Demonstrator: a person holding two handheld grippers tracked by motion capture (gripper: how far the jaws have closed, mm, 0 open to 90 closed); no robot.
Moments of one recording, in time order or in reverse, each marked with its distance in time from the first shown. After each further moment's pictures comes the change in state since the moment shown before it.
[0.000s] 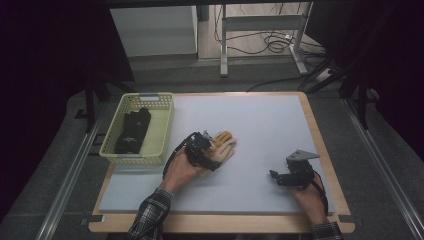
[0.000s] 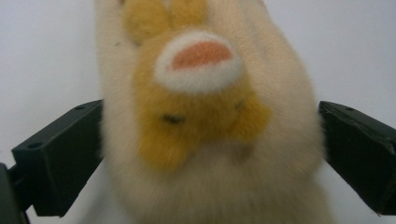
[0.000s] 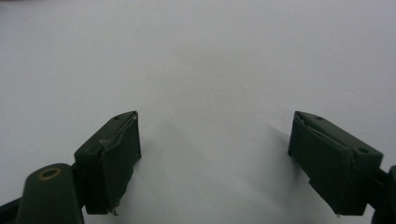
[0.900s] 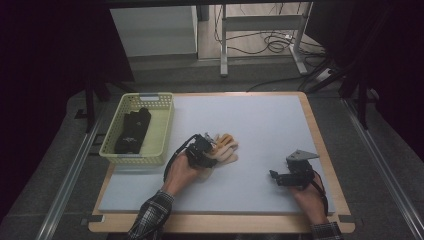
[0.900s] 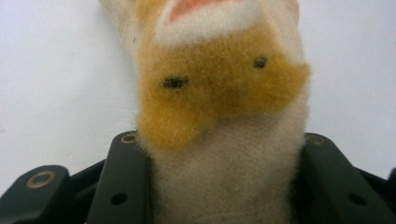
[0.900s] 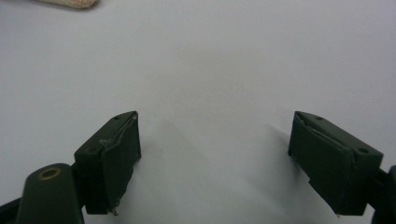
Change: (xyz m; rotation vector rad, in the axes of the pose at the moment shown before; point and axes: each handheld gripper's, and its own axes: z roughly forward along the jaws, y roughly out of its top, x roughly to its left) left arm -0.011 0.000 -0.015 0.018 0.045 -0.020; right arm 0.000 0.000 0.000 0.000 -0.001 -0.001
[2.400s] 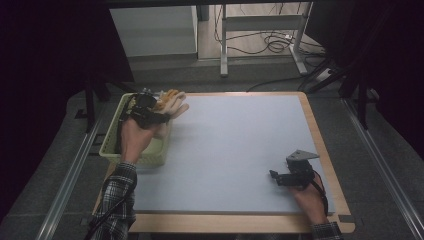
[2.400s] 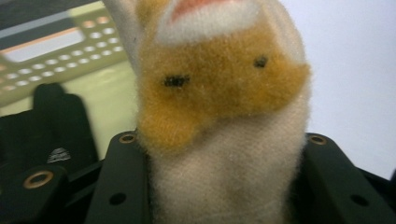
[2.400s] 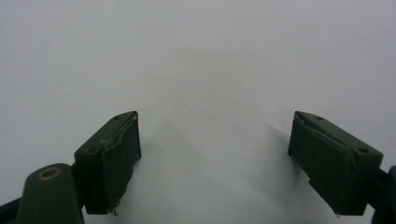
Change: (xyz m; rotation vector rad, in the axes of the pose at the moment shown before) left arm 0.128 -0.010 -0.145 -0.159 0.243 -0.361; right arm 0.000 0.000 0.000 -0.003 0.001 0.000
